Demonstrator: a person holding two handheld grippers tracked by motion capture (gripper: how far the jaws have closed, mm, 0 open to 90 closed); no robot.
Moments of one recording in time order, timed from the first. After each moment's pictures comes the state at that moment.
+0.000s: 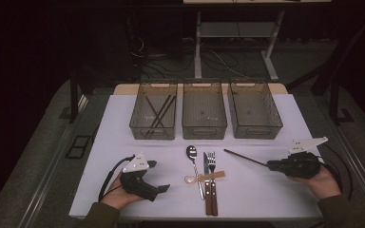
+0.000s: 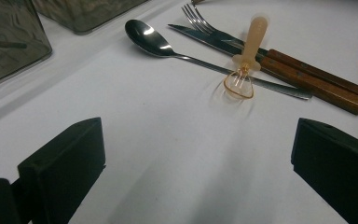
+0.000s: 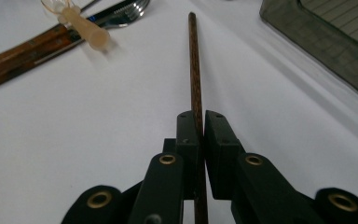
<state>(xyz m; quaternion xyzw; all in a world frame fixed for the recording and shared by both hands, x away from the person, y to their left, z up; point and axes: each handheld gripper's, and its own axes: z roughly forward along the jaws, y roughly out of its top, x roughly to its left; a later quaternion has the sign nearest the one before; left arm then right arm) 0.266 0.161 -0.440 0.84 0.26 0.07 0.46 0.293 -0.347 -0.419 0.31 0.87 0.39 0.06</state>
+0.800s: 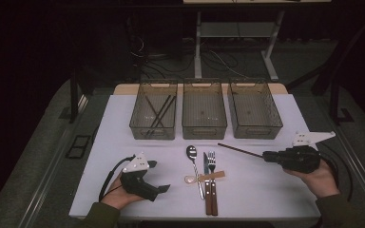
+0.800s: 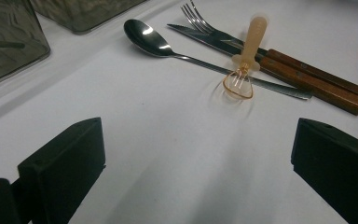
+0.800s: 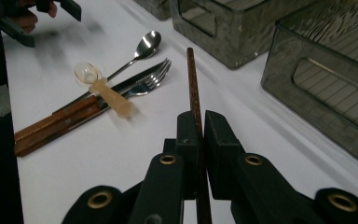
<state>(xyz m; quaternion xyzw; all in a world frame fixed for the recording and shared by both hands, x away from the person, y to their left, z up) 0.267 0.160 -0.441 0.84 0.26 0.07 0.46 0.293 -0.335 -0.391 0.31 0.83 0.46 0.07</state>
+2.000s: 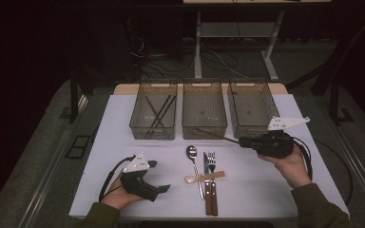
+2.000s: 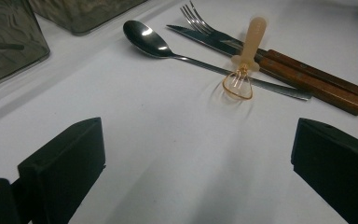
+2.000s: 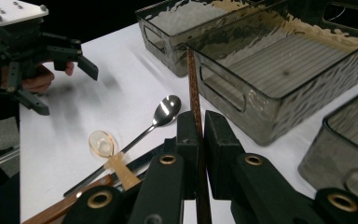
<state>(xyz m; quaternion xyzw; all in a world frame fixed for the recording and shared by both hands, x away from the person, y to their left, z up) 0.266 0.159 -0.441 0.84 0.26 0.07 0.47 0.321 -0.267 -0.367 0.30 0.81 0.50 0.07</state>
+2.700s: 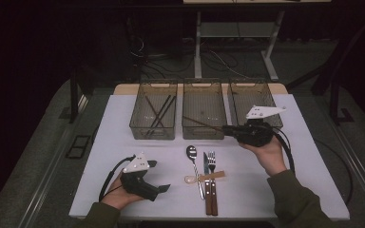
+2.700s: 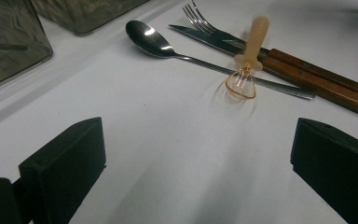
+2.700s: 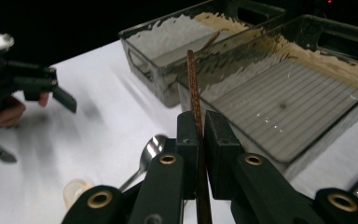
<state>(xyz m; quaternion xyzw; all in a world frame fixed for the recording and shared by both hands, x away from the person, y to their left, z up) 0.267 0.160 -0.442 0.84 0.26 0.08 0.47 0.348 -0.217 -0.355 0.31 0.80 0.50 0.10</state>
